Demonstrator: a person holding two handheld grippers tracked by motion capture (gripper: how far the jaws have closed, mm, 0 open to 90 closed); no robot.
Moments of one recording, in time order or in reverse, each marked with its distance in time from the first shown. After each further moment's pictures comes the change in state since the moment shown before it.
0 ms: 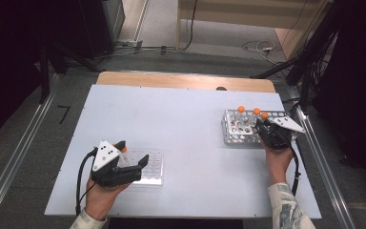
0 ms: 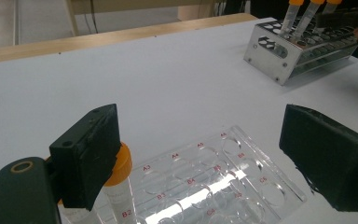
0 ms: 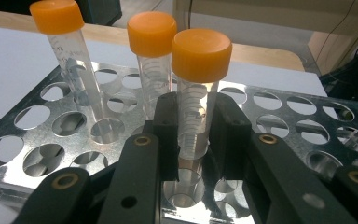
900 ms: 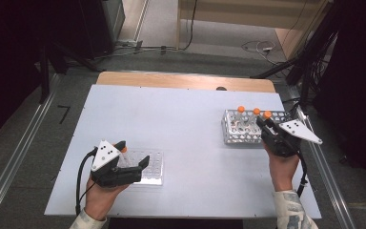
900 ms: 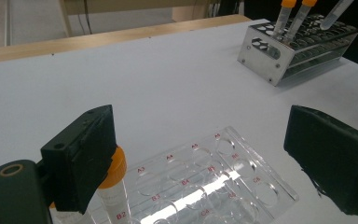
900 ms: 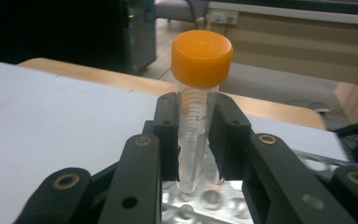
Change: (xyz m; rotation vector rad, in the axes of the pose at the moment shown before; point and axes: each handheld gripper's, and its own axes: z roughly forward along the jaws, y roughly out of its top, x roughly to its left) left arm 0.000 0.001 0.000 0.000 -0.023 0.001; right arm 0.034 0.028 -0.068 -0.164 0.146 -0.046
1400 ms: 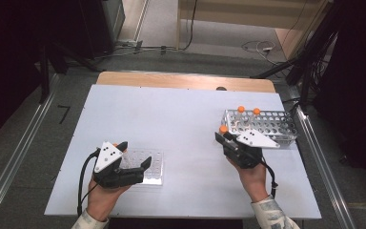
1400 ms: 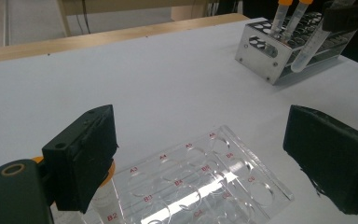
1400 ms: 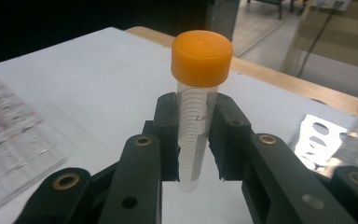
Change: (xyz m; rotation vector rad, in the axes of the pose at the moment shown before) left arm -0.006 -0.002 0.003 0.002 0.000 0.012; right arm 0.089 -0.008 0.013 0.088 0.292 -0.111
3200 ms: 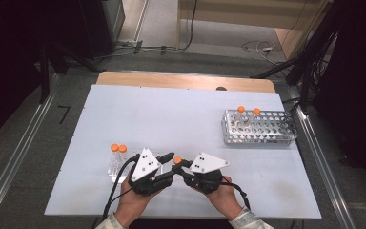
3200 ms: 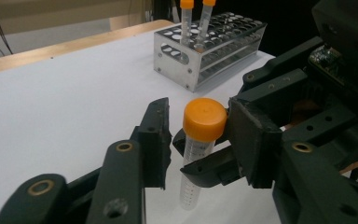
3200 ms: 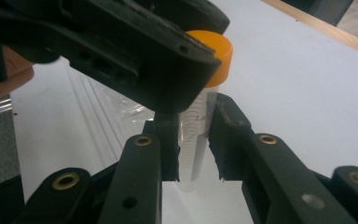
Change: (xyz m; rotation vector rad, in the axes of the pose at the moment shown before) left arm -0.064 0.003 0.037 -0.023 -0.234 0.110; right arm 0.094 -0.013 0.029 0.128 0.300 -0.181
